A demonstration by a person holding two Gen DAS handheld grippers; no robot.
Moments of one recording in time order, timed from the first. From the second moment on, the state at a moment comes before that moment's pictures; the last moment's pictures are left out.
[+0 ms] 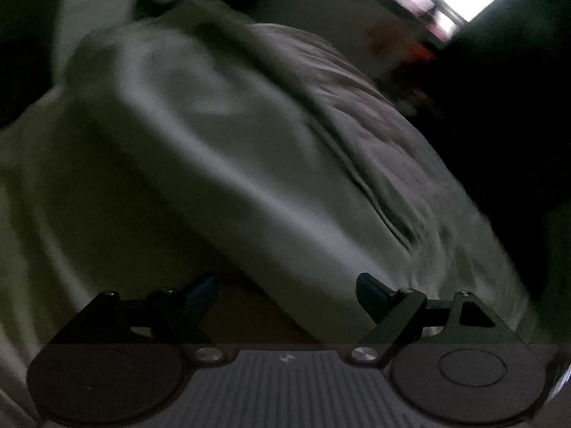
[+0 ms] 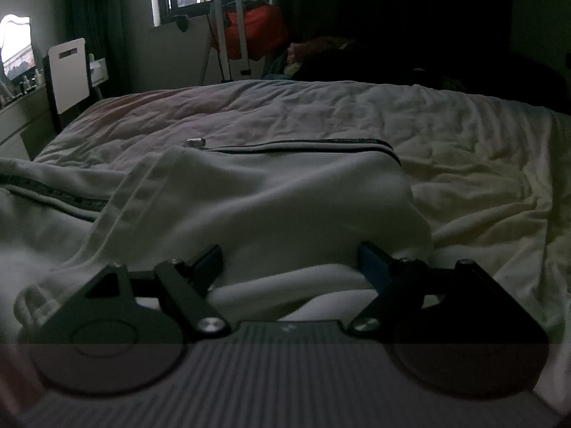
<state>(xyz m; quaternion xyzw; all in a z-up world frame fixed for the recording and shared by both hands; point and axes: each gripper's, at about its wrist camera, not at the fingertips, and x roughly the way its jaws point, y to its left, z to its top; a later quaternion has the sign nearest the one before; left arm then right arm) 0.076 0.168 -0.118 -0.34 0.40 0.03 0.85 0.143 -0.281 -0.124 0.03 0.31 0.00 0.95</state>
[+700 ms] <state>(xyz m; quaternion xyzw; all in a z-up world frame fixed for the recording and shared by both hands) 0.091 0.274 -0.139 -0.54 0.29 0.11 0.79 0.143 -0.278 -0.122 0.04 0.31 -0.01 0.95</state>
